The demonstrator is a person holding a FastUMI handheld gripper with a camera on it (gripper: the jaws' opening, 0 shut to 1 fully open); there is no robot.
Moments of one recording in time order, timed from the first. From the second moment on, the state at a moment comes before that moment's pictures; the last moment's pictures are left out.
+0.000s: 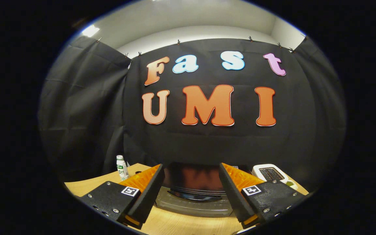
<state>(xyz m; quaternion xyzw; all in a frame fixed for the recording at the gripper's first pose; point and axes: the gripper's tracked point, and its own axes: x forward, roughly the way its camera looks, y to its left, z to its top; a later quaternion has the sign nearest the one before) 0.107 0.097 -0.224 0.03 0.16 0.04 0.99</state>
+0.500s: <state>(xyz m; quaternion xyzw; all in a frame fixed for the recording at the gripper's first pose) 0.130 0.108 -0.304 0.04 0.21 0.02 0.98</state>
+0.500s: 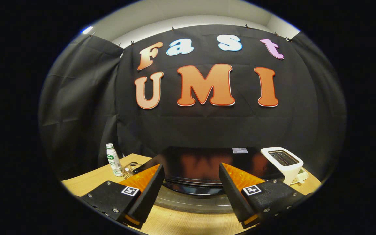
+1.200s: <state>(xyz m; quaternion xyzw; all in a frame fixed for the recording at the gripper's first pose) 0.132 0.092 -0.338 0.04 0.22 -0.02 0.97</state>
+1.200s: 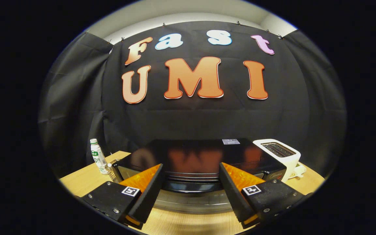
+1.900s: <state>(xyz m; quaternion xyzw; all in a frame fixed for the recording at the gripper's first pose) 0.085 0.107 -0.336 0.05 0.25 0.03 0.97</state>
